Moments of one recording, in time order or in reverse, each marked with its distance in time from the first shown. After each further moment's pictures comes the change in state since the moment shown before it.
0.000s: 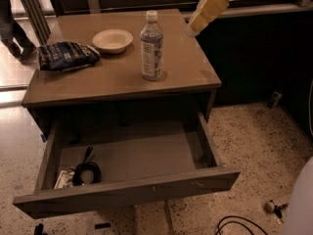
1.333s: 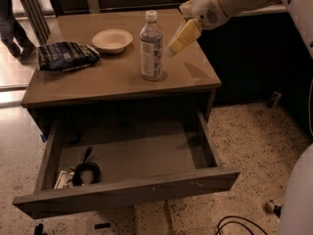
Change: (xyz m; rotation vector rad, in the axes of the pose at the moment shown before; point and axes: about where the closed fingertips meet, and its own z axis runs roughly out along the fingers) arm 0.021 -0.012 0.088 -0.022 -0.128 0.050
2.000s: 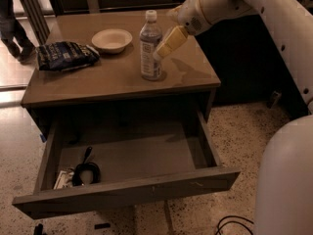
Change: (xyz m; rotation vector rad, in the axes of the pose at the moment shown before) arm 0.001 -0.011 0.046 -0.043 -0.034 -0.017
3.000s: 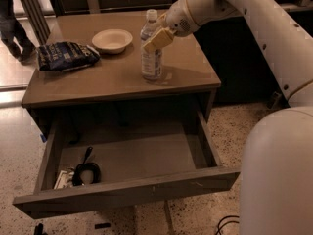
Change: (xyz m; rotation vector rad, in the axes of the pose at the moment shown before) arm -0.014 0.007 0.034 -0.078 -0.020 -0.006
